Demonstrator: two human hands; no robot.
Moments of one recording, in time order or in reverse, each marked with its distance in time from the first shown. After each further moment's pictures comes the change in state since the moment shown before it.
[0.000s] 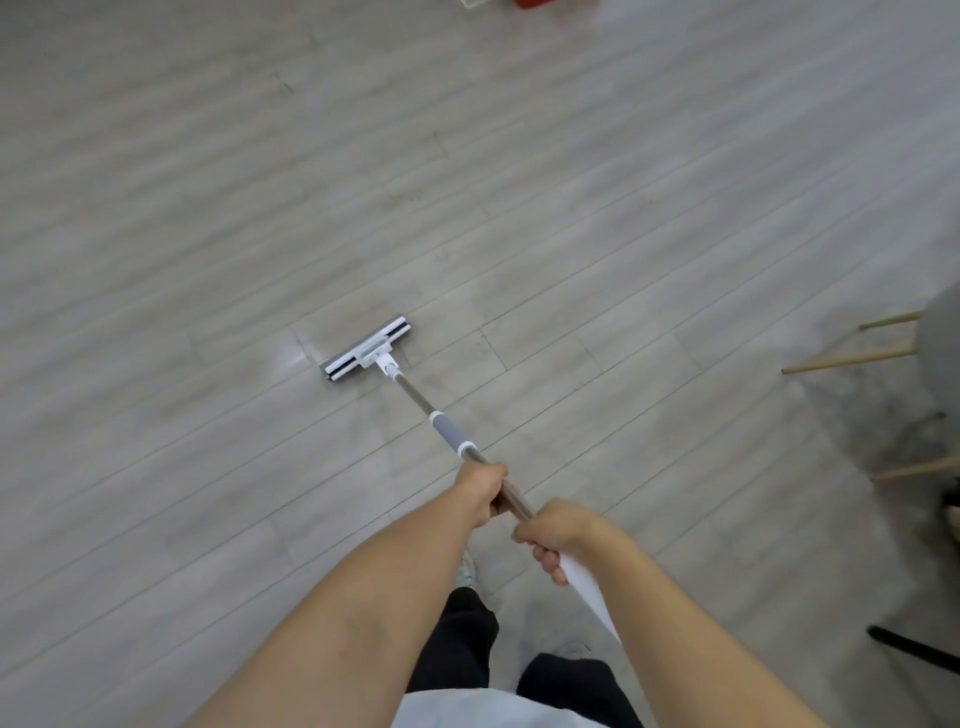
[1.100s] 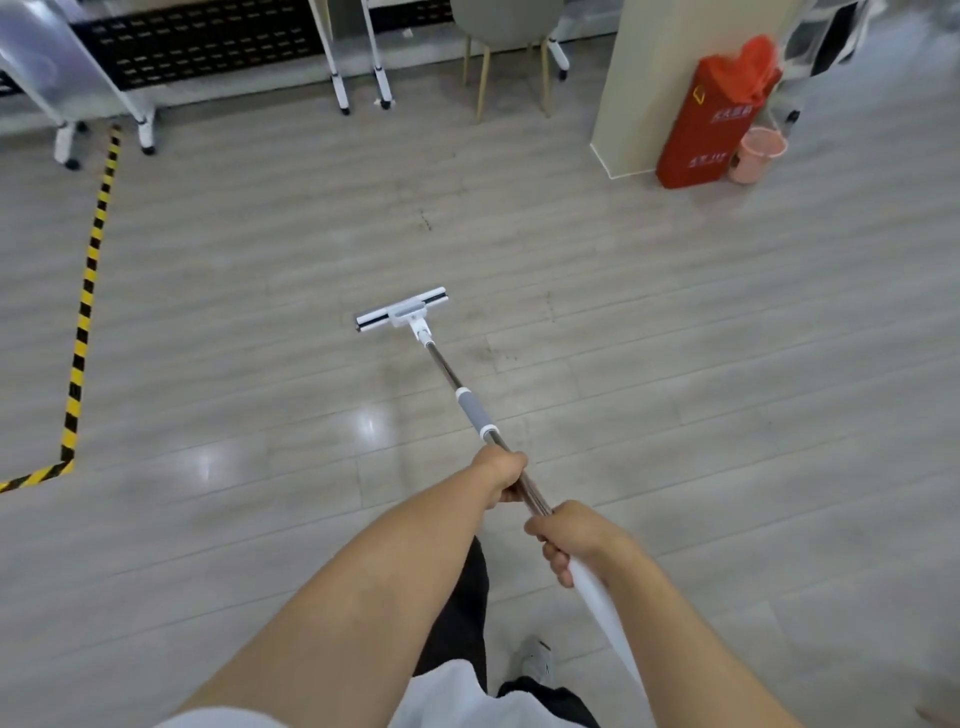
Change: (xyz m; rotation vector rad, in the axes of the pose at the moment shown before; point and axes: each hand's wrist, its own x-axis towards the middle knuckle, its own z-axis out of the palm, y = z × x) left_hand 0.053 0.533 -0.045 0.003 0.122 0.241; right_hand 0.017 -0.485 -0.200 -0.109 -0.038 -0.247
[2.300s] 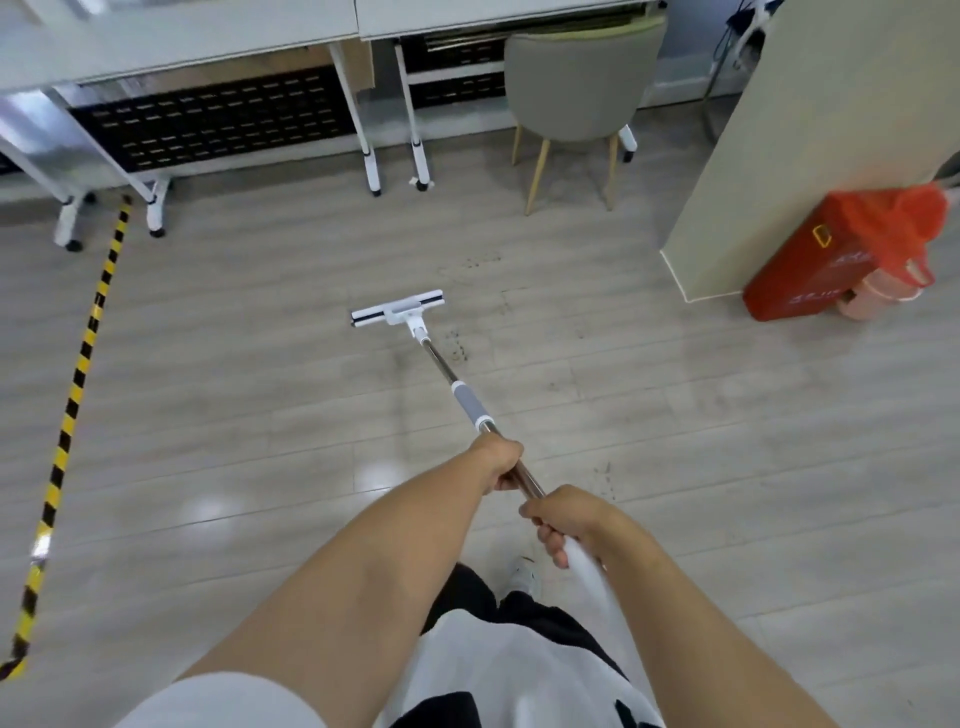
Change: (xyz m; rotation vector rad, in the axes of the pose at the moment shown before) left_hand 0.382 0.626 -0.230 -0.005 0.071 -0.017; right_hand 0.304 -0.700 -0.157 -0.046 -0.074 0.001
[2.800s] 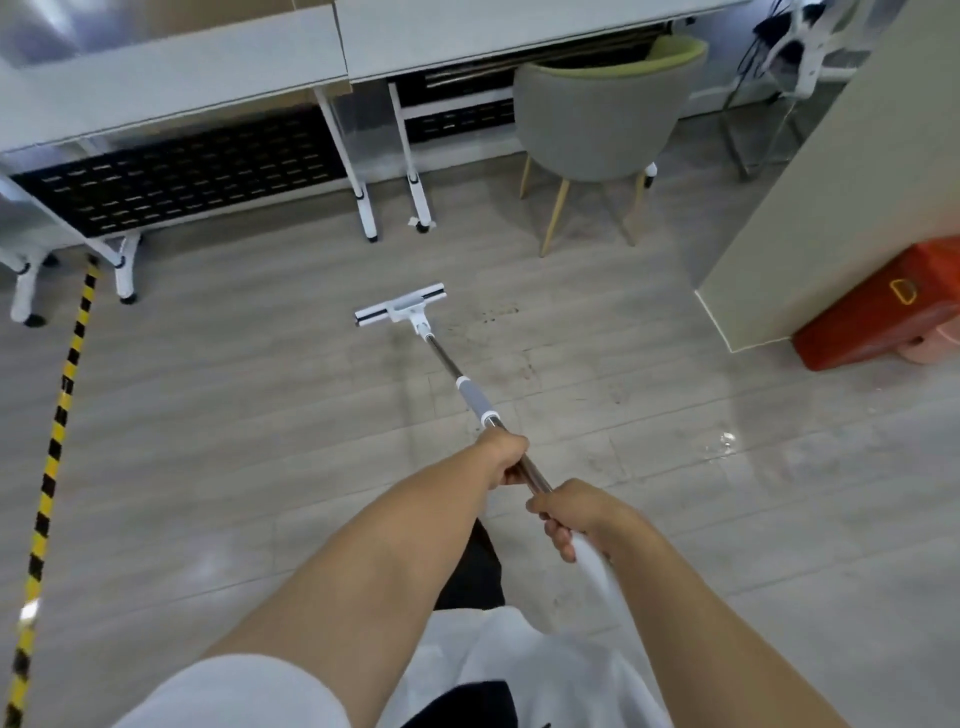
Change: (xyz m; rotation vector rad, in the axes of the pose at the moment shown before) left_hand 0.228 0.264 -0.155 0.017 -0.056 -0.028; right_hand 0.164 -0.334 -0.025 0.027 0.057 -0.032
